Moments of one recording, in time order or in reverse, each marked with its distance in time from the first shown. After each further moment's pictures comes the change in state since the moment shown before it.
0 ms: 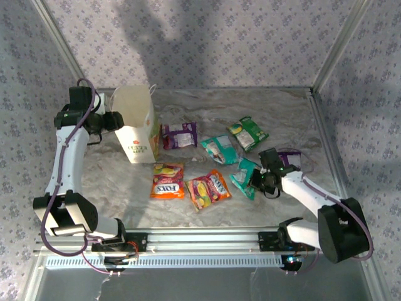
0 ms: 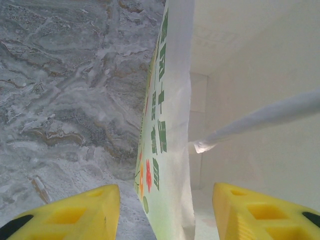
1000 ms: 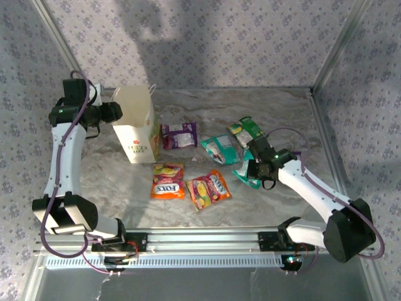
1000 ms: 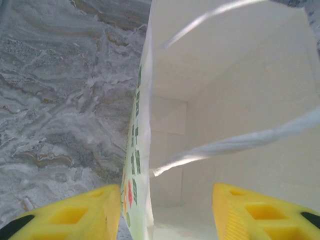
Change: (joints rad) left arm 0.000 0.013 0.115 -0.001 0.037 -0.044; right arm 0.170 -0.011 0.305 -0.325 0.312 -0.076
